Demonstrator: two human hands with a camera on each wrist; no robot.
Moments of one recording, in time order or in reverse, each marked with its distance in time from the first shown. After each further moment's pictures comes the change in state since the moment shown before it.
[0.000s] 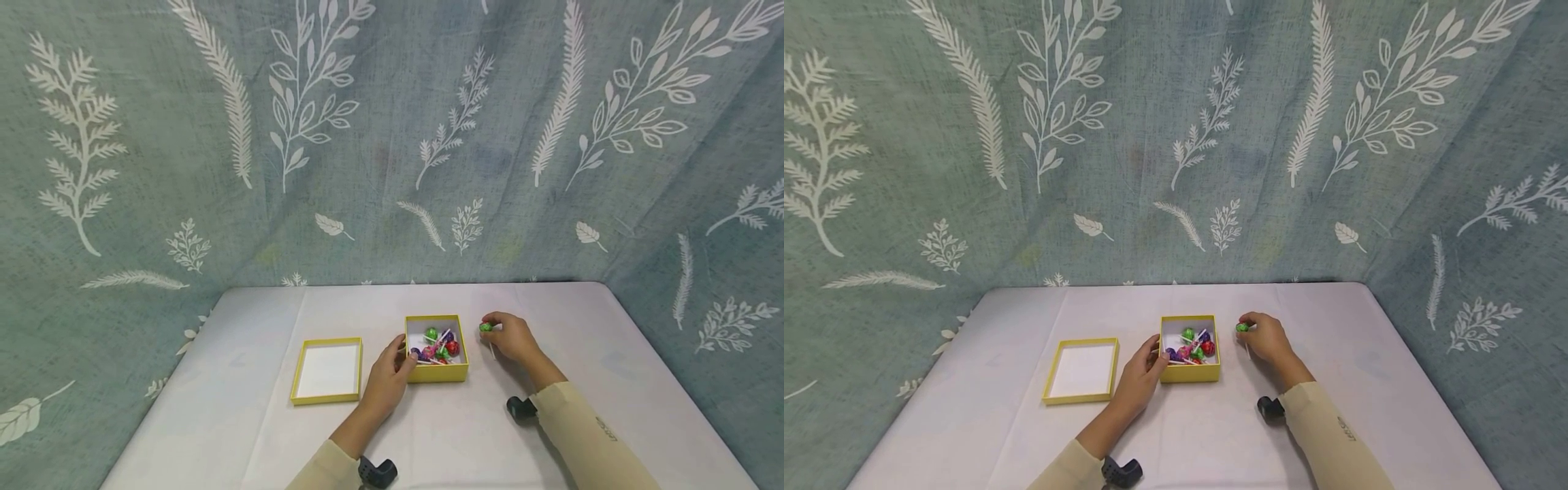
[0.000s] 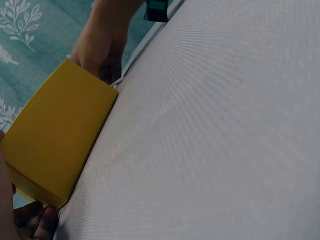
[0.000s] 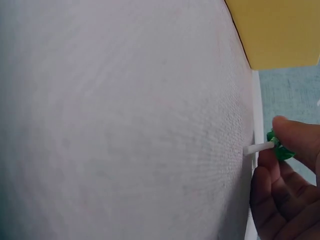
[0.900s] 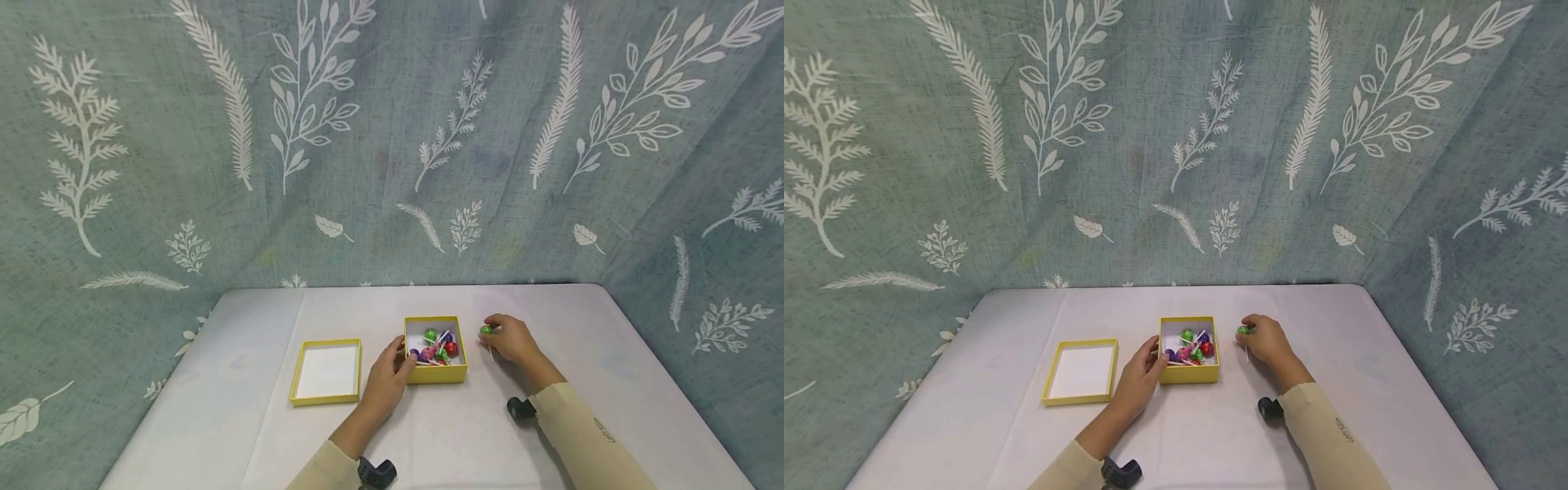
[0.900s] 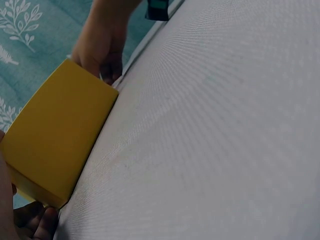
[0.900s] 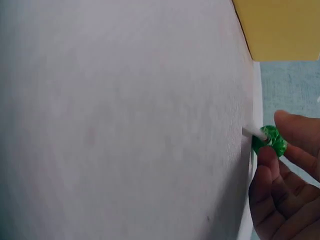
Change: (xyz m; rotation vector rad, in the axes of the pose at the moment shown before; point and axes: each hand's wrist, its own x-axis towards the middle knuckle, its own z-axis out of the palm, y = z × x) left_hand 0.001 -0.003 0.001 -0.004 0.009 -0.001; right_hand -0.002 0.000 -0.001 -0.048 -0.012 0.026
